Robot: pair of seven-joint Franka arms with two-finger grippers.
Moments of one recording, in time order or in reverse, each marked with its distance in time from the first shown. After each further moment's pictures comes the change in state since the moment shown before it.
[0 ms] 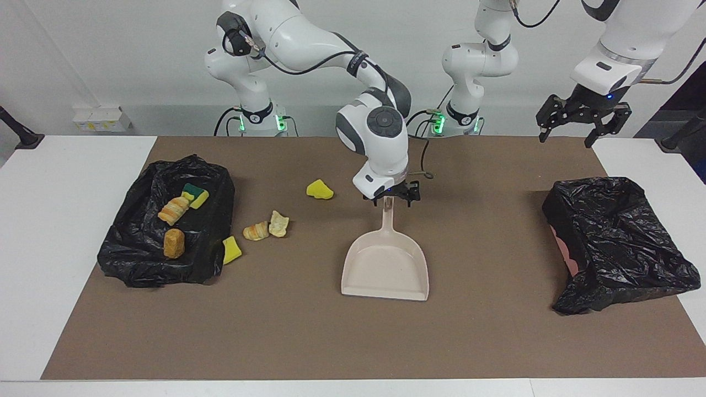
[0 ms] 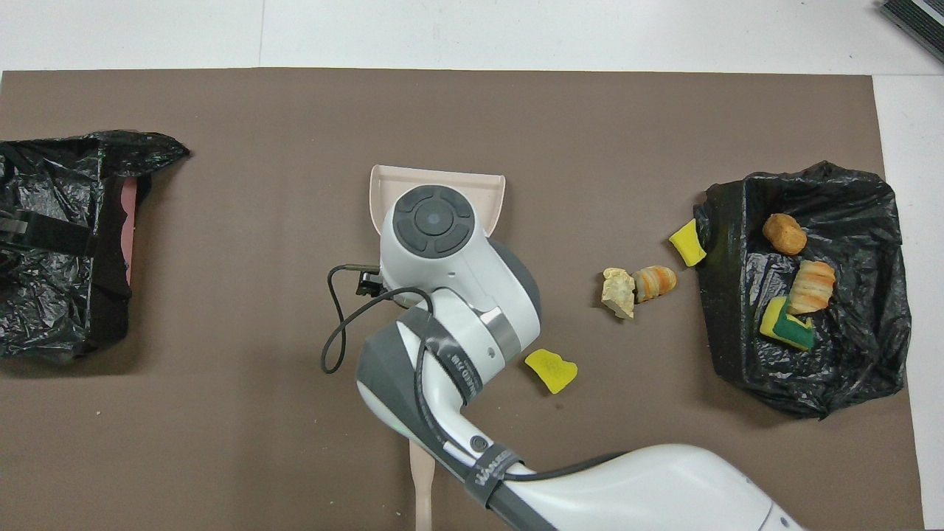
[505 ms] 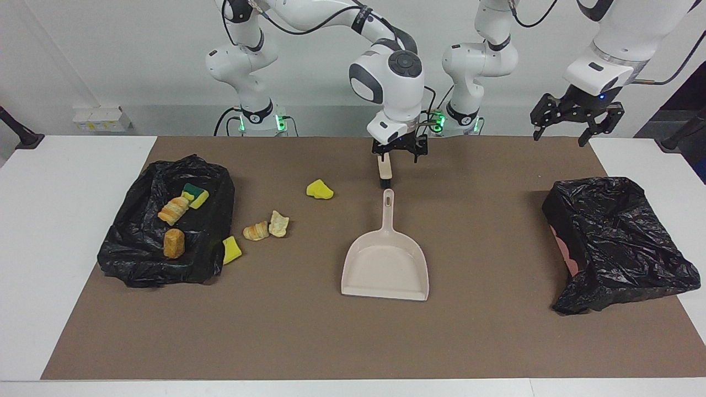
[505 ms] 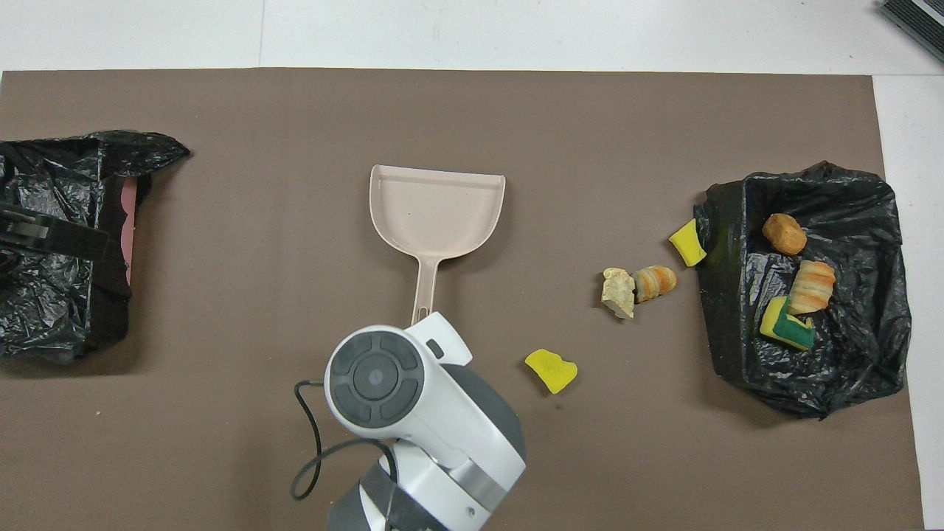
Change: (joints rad) left arm -0.003 0.000 -0.032 -0.018 -0.003 0.028 -0.001; right arm 0.121 -0.266 0.004 -0.315 0.014 0.018 0.152
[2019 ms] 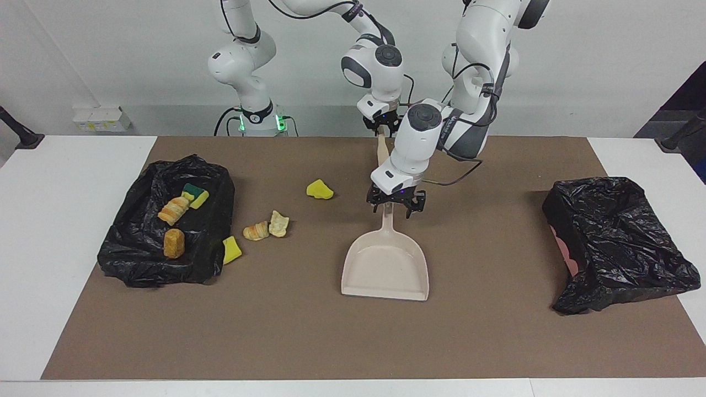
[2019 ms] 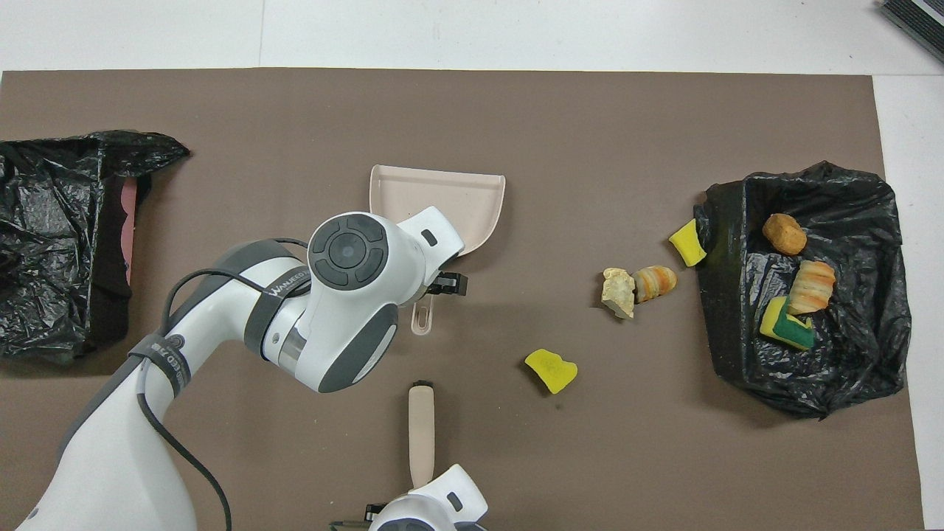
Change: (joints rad) left arm -0.140 0.293 -0.386 -0.404 0.048 0.747 -0.636; right arm 0.198 -0.198 0.002 -0.502 0.134 0.268 0.104
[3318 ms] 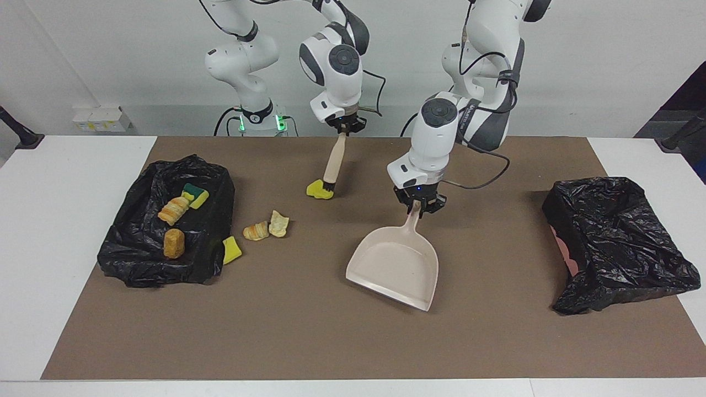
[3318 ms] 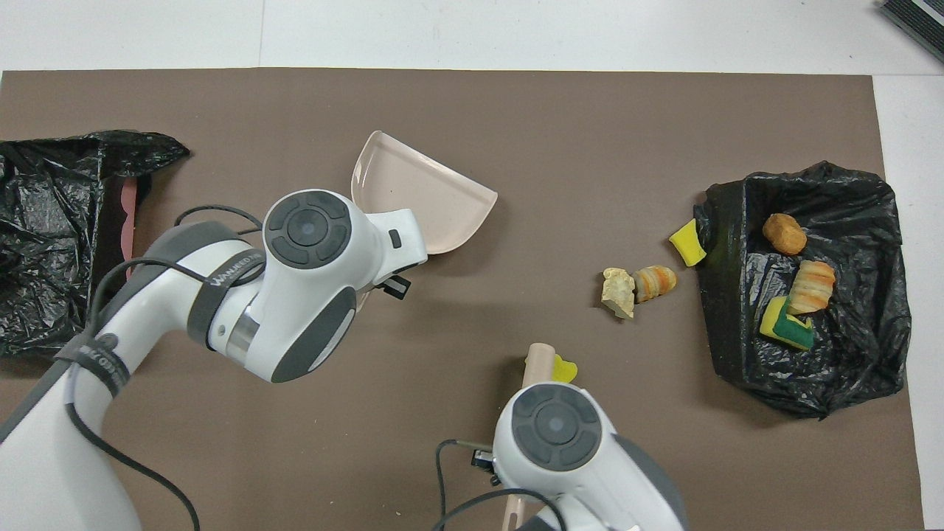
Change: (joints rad) left arm 0.081 -0.078 0.023 0.028 0.084 -0.210 0.532; right arm -0.374 -0.199 -0.022 0.038 -0.007 -0.469 -0.221
